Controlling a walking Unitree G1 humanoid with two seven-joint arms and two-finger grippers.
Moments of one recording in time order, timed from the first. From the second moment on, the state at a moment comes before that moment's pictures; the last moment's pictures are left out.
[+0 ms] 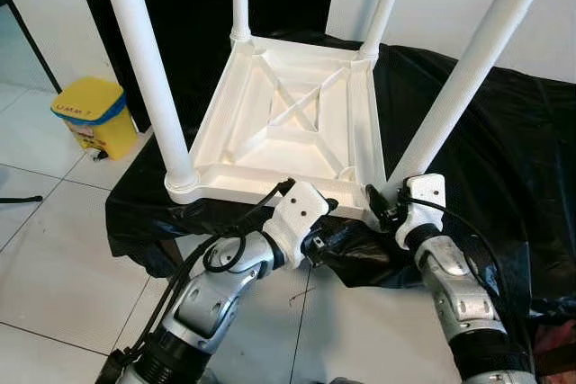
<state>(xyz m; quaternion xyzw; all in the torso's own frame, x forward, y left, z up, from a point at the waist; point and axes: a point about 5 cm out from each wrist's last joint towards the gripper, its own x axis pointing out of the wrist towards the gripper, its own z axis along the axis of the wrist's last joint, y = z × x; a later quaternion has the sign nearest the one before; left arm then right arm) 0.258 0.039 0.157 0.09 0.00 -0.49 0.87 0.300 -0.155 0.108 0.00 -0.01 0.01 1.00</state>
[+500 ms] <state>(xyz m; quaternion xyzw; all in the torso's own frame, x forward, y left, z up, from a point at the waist) 0.257 0.036 0.157 0.10 0.00 -0.49 0.87 0.296 -0.134 0.113 0.03 -0.02 -0.05 1.00</state>
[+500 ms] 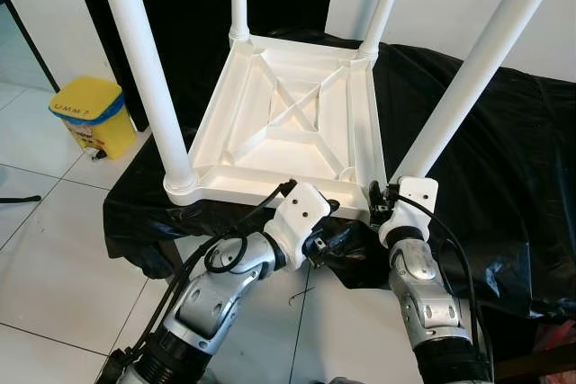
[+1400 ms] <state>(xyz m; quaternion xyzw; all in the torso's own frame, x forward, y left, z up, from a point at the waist) 0.257 0.033 0.158 0.10 0.00 -0.50 0.86 0.281 -0.181 0.120 -0.03 -0.04 0.14 0.99</state>
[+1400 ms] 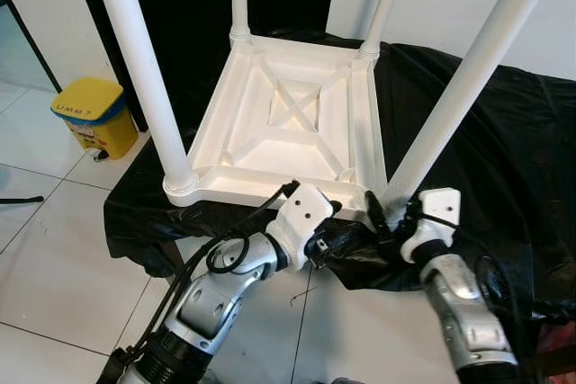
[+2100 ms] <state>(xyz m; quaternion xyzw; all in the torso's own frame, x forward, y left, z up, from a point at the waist) 0.260 0.034 0.160 0.11 -0.01 -0.50 0.86 0.321 -0.176 0.118 -0.05 -0.03 0.23 0.97</state>
